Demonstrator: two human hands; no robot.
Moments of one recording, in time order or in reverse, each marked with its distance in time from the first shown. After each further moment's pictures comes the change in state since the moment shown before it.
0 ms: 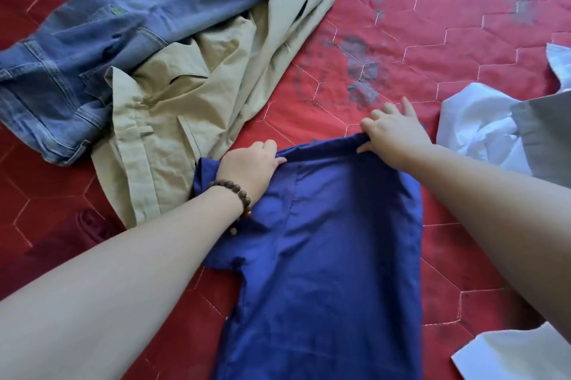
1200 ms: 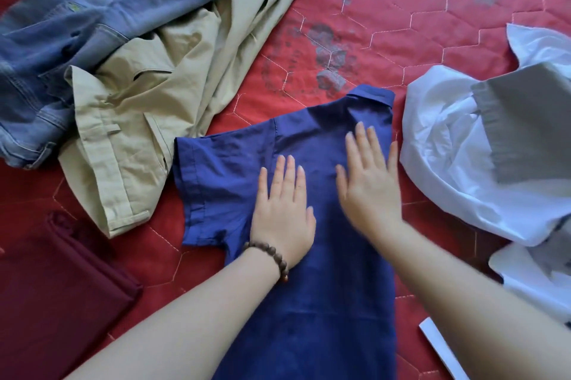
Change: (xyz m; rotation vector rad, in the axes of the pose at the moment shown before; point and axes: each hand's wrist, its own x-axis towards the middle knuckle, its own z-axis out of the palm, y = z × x) left_hand -0.074 0.113 0.012 0.015 -0.064 0.089; right_hand -0.101 -0.058 0.049 0.423 0.384 0.295
